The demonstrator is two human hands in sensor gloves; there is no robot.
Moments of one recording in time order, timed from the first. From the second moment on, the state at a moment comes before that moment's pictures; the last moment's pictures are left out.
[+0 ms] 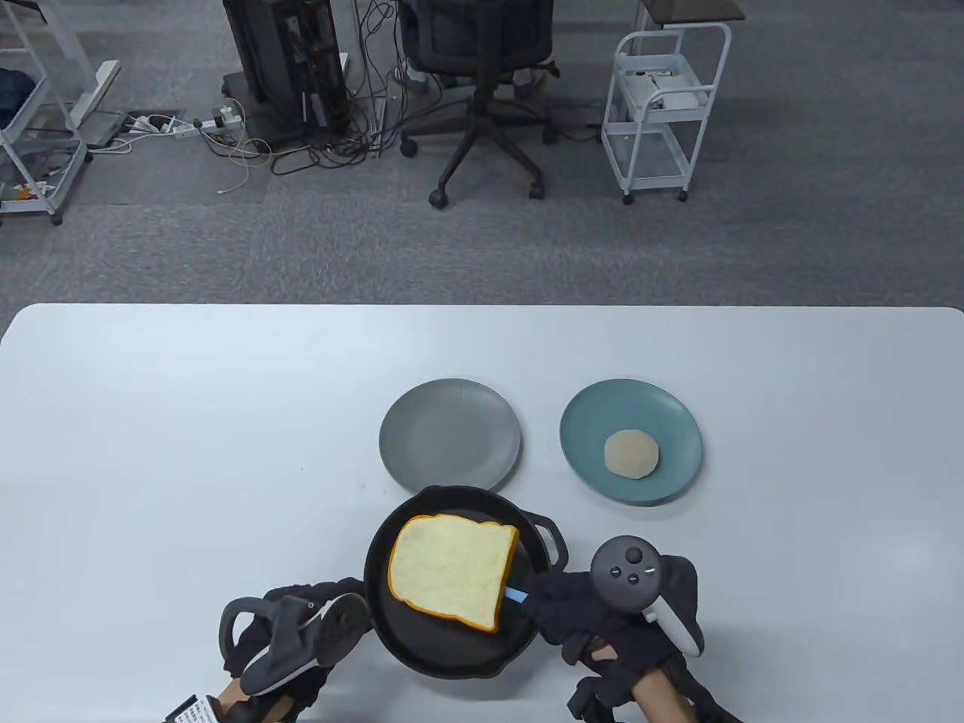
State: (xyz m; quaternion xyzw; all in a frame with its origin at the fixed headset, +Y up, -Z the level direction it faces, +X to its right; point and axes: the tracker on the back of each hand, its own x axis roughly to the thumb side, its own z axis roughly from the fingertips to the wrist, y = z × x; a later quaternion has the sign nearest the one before) left_hand -0.217 -0.711 -0.236 0.03 -0.12 -0.05 0.99; right_hand 0.121 -0.698 -0.250 0.06 0.10 0.93 0.35
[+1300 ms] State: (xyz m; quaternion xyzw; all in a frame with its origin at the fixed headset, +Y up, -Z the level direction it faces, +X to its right) left_hand -0.216 -0.712 -0.236 0.01 -0.14 -0.07 0.99; right_hand 0.213 -0.731 -0.324 -0.21 -0.13 0.96 0.16
